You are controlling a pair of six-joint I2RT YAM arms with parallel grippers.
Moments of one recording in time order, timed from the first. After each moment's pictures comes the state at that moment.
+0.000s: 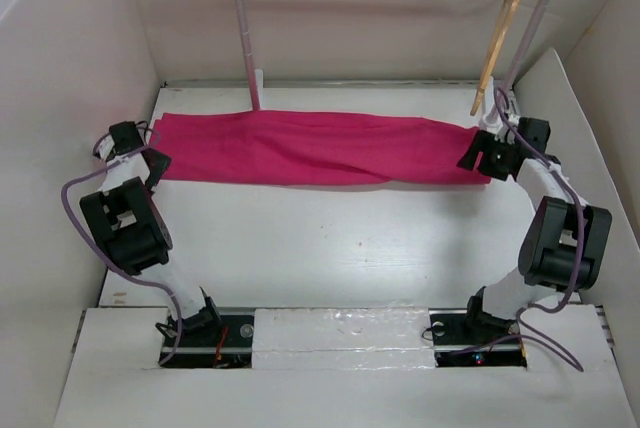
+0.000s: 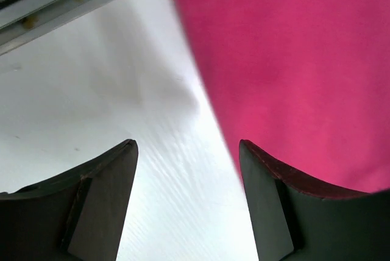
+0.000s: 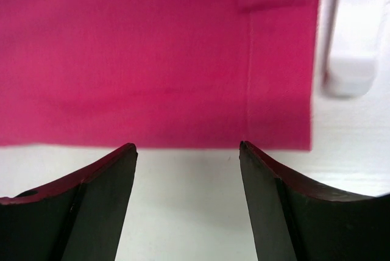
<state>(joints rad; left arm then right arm) 0.39 1.74 1.19 -0.39 -0.16 -0.71 -0.29 1.59 1.08 -0.30 -0.39 0.11</state>
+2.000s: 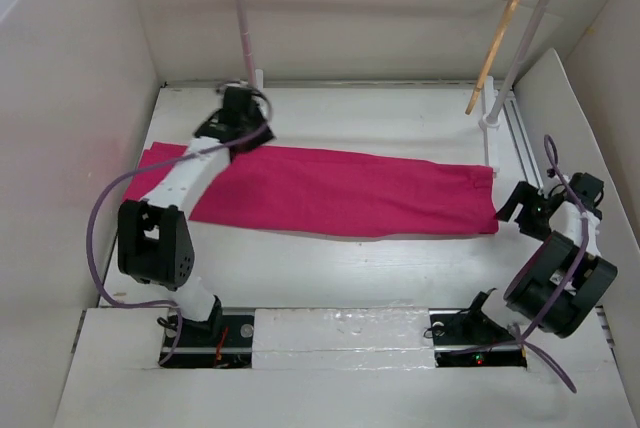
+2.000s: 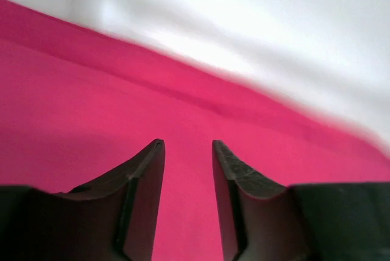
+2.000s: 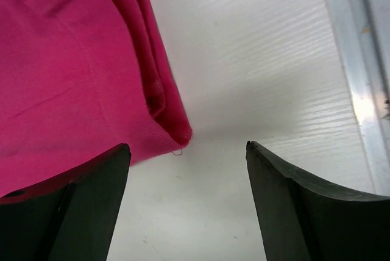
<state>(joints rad) -0.17 1.61 1.34 -0.48 -0.13 -0.65 -0.69 1.31 0.79 -0.55 -0.41 -0.10</state>
